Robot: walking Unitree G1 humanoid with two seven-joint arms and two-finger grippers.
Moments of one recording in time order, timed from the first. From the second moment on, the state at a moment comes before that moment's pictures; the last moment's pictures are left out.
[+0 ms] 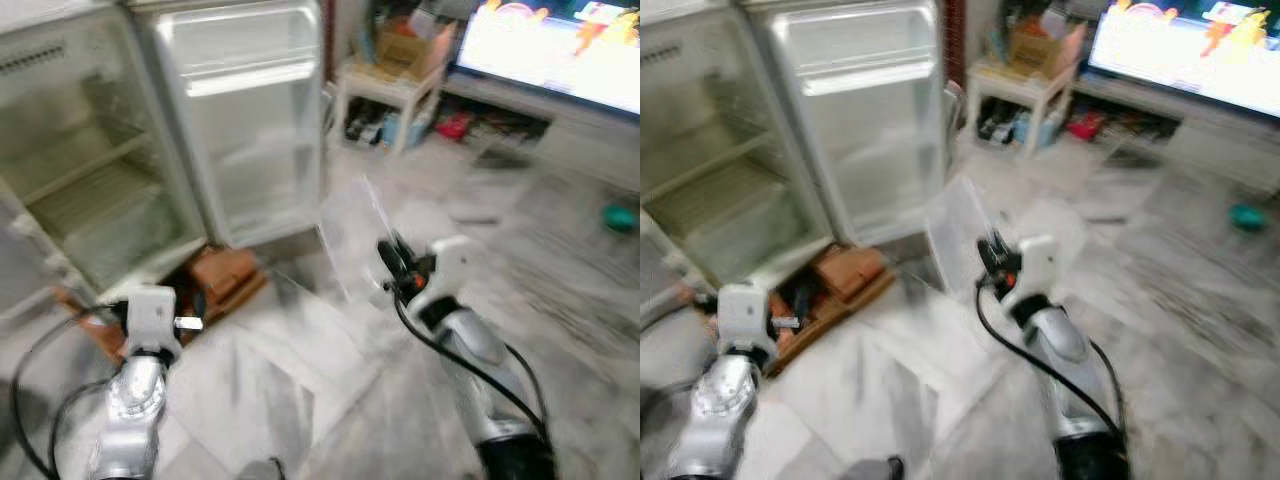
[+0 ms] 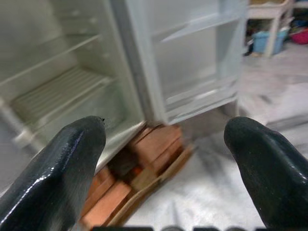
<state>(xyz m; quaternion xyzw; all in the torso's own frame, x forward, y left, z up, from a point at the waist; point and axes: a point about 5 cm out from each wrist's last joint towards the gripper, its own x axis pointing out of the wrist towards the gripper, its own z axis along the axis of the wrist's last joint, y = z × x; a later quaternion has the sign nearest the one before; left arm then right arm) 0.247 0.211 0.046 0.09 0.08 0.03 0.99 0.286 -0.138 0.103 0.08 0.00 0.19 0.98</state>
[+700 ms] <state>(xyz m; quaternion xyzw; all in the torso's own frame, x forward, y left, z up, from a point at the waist) 0.238 0.212 0.040 0.07 0.08 0.04 0.99 0.286 -0.145 0.093 0.03 0.02 0.20 0.98</state>
